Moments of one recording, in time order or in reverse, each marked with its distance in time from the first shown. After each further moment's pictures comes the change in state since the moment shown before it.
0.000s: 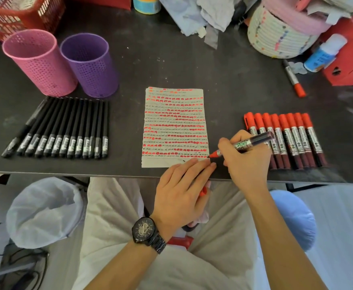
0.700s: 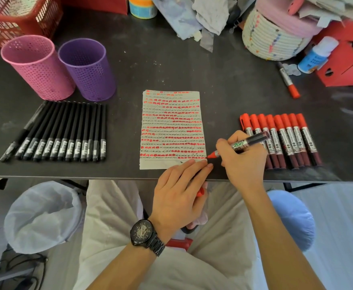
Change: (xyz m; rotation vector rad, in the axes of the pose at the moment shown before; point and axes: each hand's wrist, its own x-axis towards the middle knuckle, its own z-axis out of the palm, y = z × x) left_hand 0.000 0.000 -0.003 -0.022 -0.053 -0.024; right_hand 0.001 -0.003 -0.002 0.005 -0.017 0.016
